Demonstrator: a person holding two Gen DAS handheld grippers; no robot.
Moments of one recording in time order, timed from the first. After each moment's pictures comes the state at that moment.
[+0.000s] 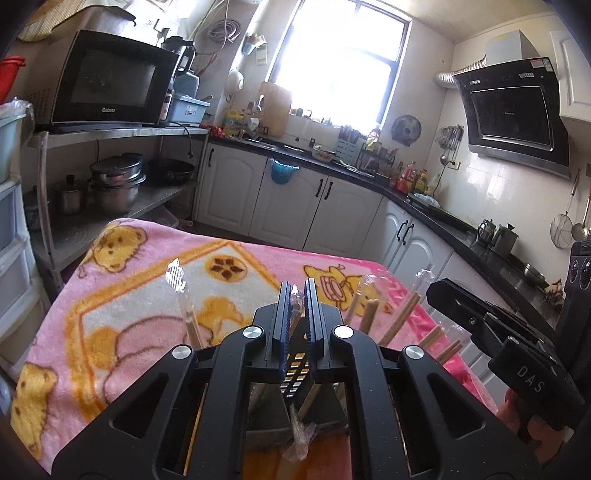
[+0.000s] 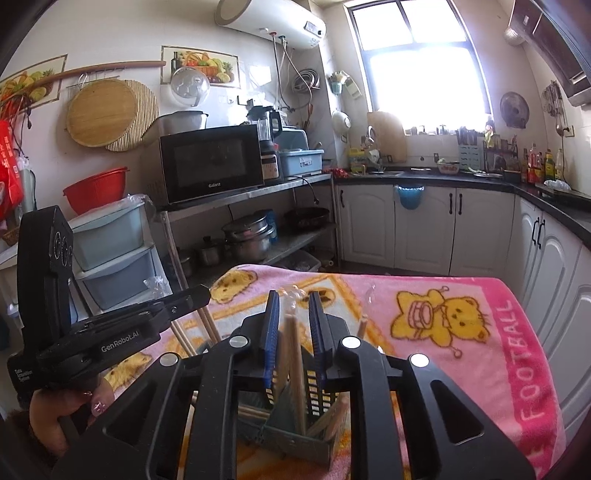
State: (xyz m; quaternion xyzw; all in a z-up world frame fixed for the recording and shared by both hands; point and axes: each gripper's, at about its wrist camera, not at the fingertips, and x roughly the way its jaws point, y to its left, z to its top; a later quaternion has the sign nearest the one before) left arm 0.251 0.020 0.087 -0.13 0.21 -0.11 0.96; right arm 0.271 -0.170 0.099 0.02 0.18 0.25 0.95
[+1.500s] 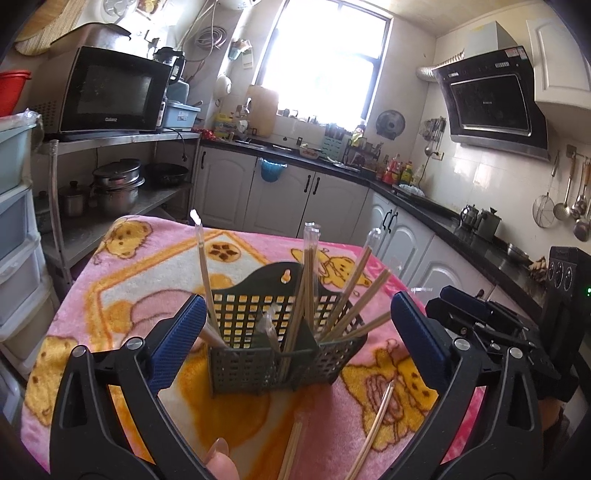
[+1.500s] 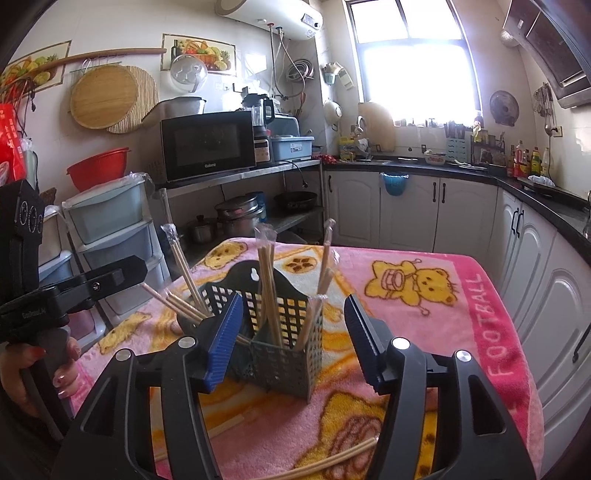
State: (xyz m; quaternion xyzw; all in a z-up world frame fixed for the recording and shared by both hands) left arm 0.171 0.013 0.091 -0.10 0.21 -0.13 0.96; right arm 0.200 -0.210 0.079 0.00 0.20 0.23 0.95
